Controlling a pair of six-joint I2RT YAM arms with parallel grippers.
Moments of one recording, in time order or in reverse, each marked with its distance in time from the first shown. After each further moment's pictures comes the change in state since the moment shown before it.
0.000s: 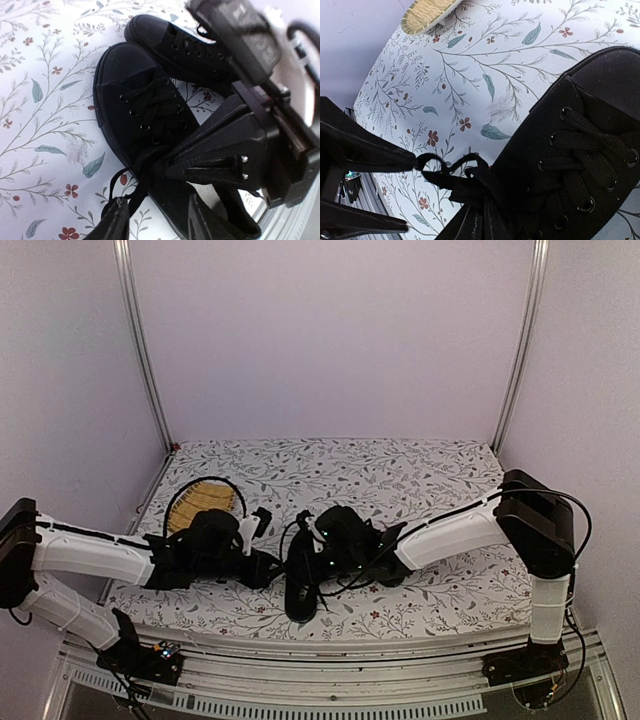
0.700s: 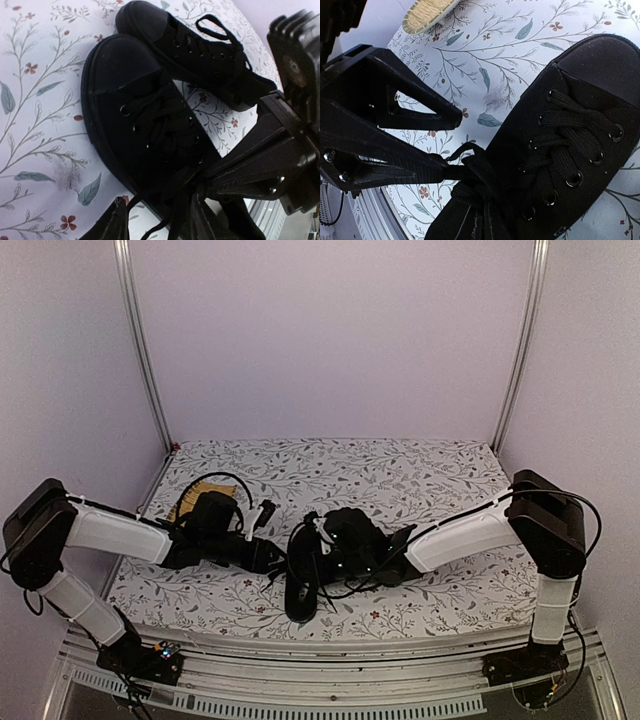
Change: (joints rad) left arm 0.208 0.169 0.060 0.067 0.366 0.050; right arm 0.000 -0.046 -0.072 0.032 0.000 0.016
